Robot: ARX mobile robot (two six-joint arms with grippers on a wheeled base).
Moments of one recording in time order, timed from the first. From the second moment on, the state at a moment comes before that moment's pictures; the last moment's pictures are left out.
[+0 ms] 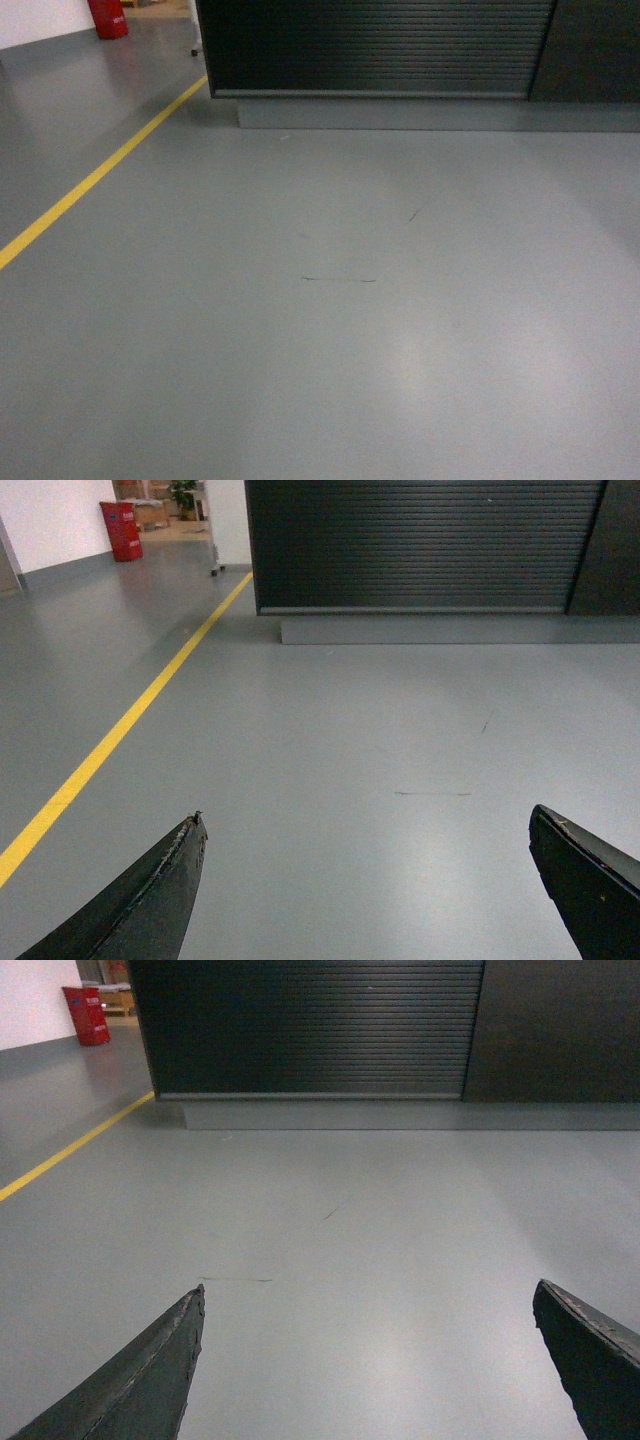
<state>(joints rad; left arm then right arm) 0.00 0.01 0.01 0.00 0.00 -0.01 0.00 0.00 0.01 0.00 0.00 0.00</state>
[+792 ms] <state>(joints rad) 0.00 0.01 0.01 0.00 0.00 -0.01 0.00 0.00 0.01 0.00 0.00 0.00</state>
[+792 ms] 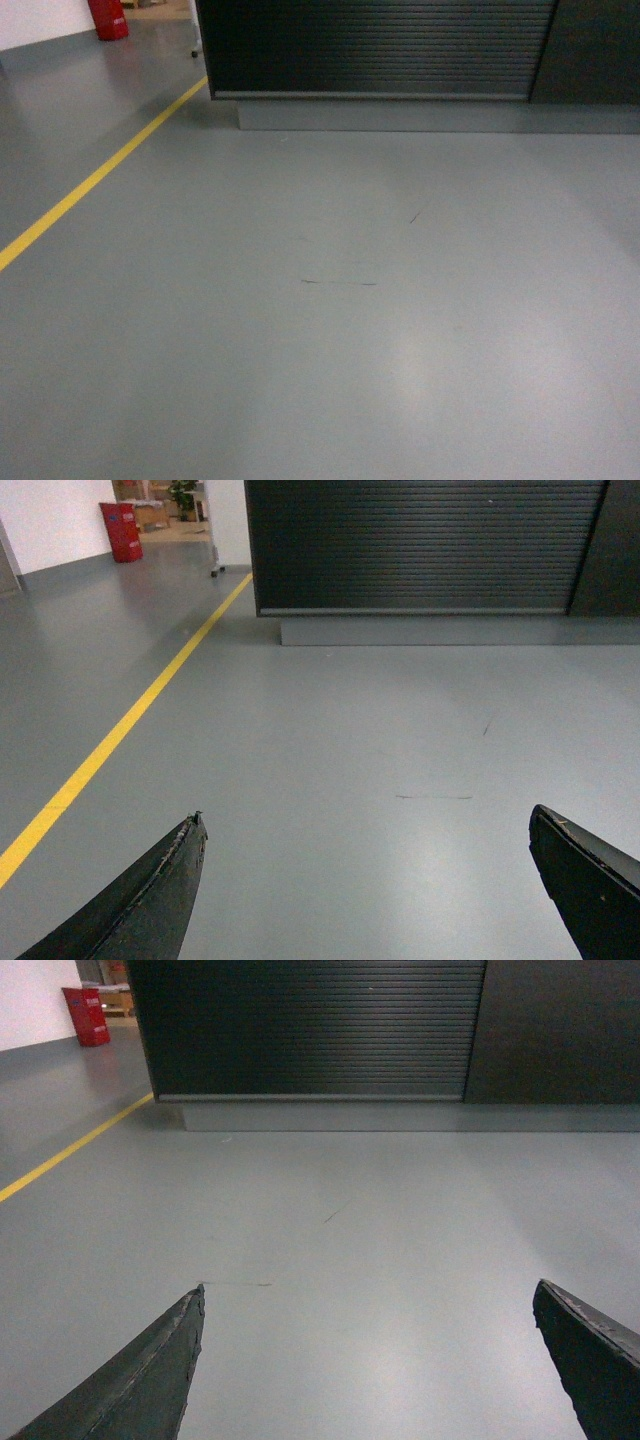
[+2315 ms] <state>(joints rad) 0.00 0.01 0.01 0.00 0.00 -0.01 0.00 0.00 0.01 0.00 0.00 0.00</state>
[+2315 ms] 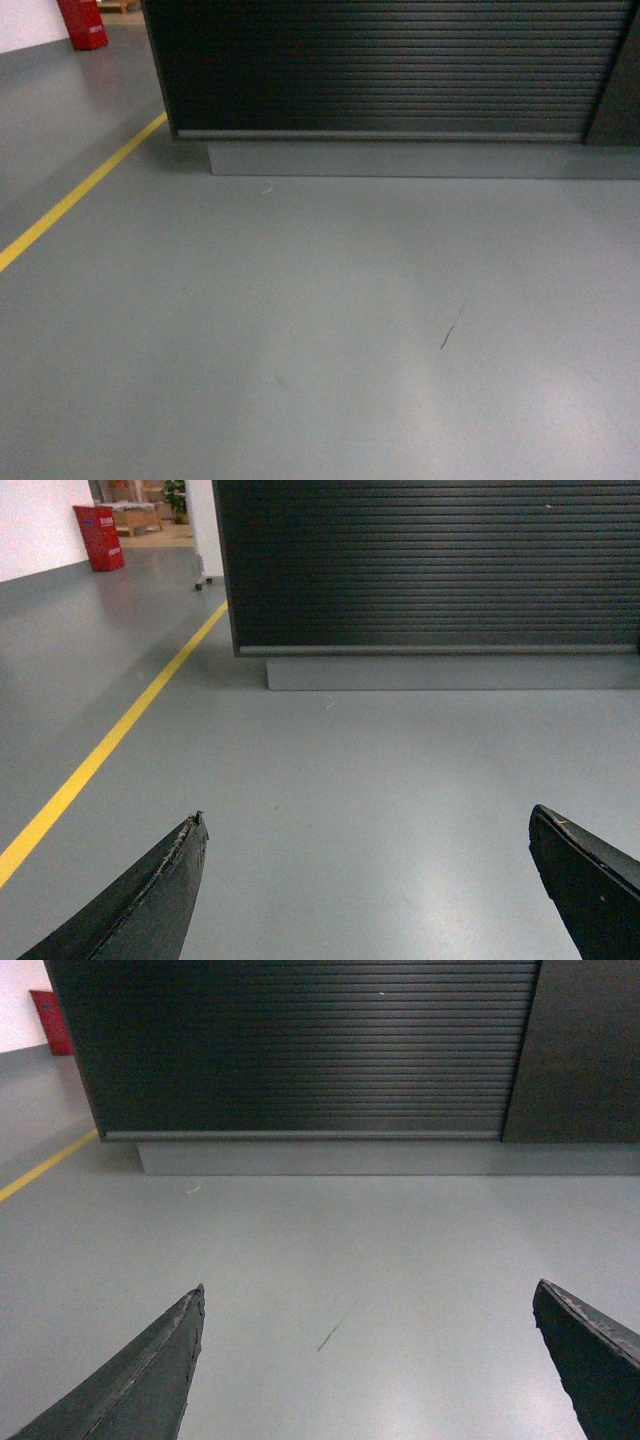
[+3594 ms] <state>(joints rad) 0.00 0.01 0.01 -0.01 0.00 -0.01 0.00 0.00 0.01 0.00 0.00 0.00</state>
